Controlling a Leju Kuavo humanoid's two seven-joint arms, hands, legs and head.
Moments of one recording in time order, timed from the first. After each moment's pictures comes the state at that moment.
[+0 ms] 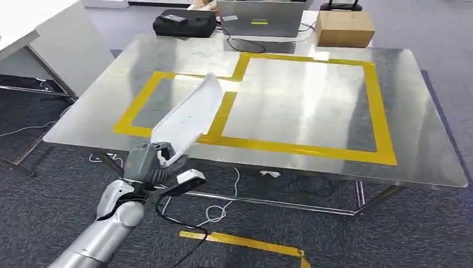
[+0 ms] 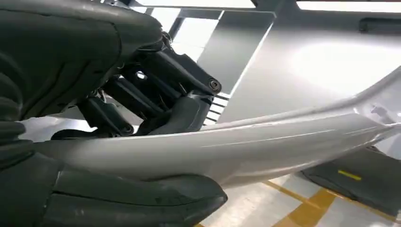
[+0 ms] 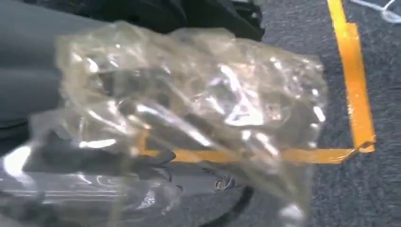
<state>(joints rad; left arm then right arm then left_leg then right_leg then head) -0.22 -0.05 -0.29 -1.27 -0.80 0.52 -0.19 -0.05 -0.01 1.08 -0.10 -1.22 -0.01 -0.45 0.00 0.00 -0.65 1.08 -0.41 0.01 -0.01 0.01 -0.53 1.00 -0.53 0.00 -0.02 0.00</state>
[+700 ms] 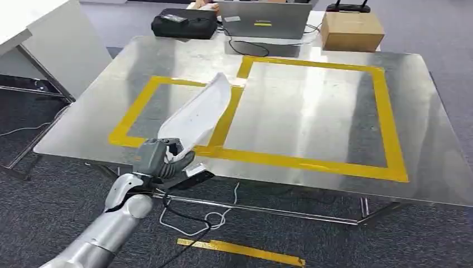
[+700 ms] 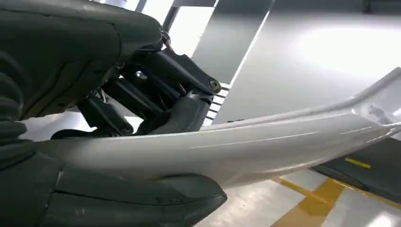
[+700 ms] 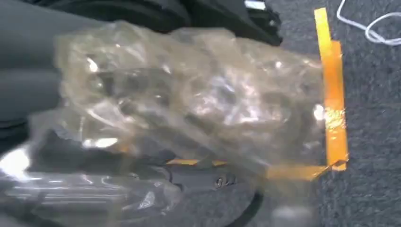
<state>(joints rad) -0.29 -0.09 -0.30 -1.17 -0.83 0.52 -0.17 -0.05 -0.02 1.10 -0.11 -1.22 0.00 -0.44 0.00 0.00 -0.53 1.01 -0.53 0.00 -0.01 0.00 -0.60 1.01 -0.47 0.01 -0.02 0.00</state>
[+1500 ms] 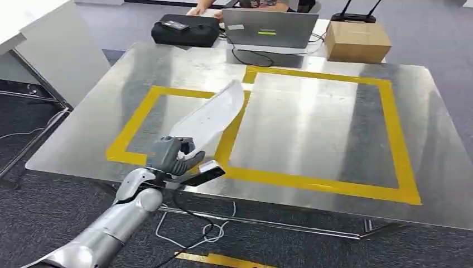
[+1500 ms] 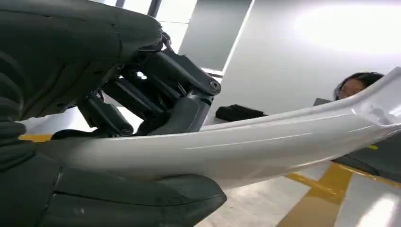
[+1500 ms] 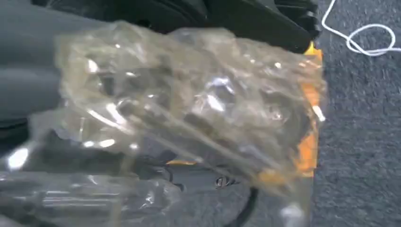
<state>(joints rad) -0.40 -0.12 -0.34 -0.98 -0.86 0.50 -0.15 -0.06 -0.02 1.12 -0.11 -1.20 0.00 -0.43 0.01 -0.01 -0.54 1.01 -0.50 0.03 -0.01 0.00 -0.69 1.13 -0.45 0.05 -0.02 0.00</state>
